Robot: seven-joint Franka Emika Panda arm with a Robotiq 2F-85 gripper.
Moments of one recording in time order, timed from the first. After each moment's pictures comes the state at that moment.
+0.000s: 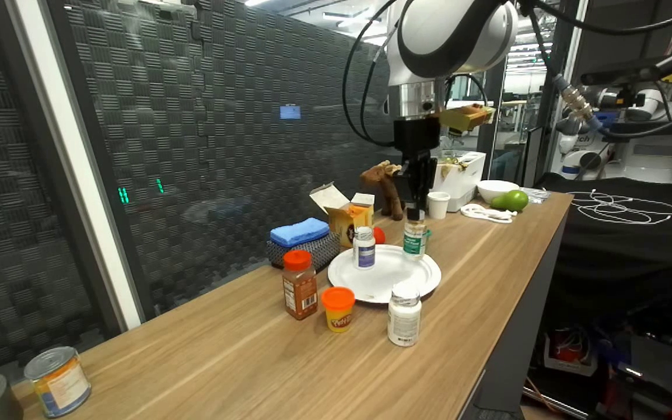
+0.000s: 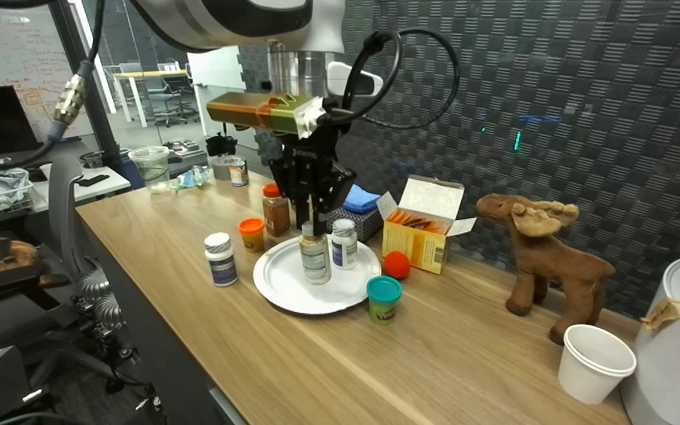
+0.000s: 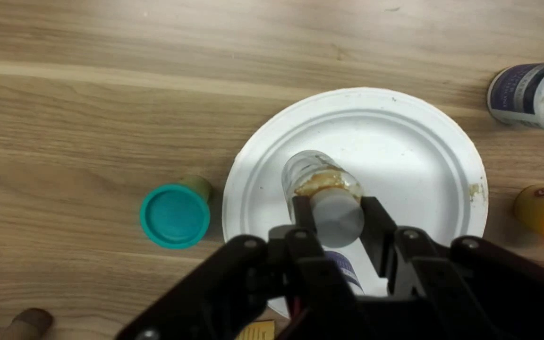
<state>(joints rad) -0.04 0.15 -0.03 -2.06 -0.07 2.17 -0.15</state>
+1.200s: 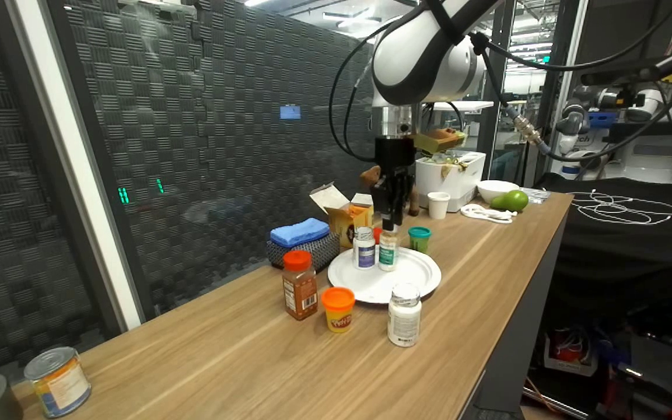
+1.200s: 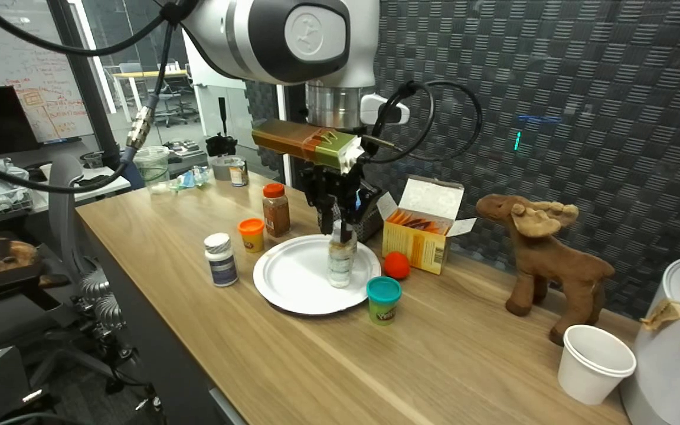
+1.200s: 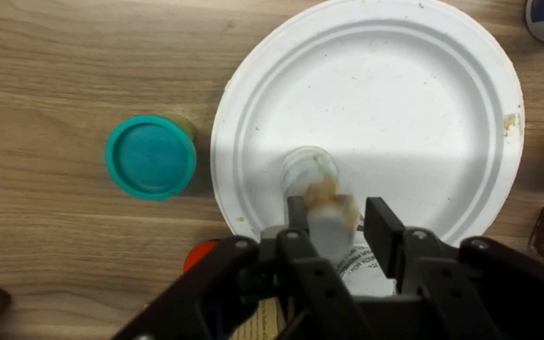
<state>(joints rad) -0.05 0.31 -0.03 -1.93 0.02 2.23 -0.21</state>
